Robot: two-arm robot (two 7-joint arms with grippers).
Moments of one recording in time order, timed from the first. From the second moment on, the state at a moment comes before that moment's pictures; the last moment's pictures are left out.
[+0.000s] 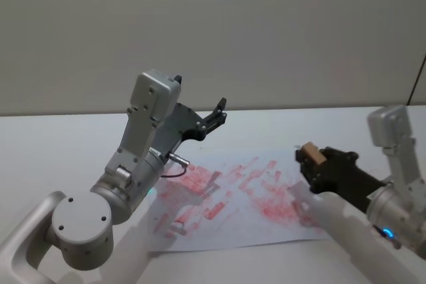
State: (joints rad) left arm -0.24 0.38 0.45 -1.63 -0.20 0.01 -0.01; right arm 0.08 0.28 -0.25 -1.60 0.20 0.18 0.36
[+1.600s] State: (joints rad) left arm -0.24 0.38 0.45 -1.63 -0.20 0.01 -0.01; right arm 0.19 0.21 -0.32 -1.39 0.06 0.33 0.45
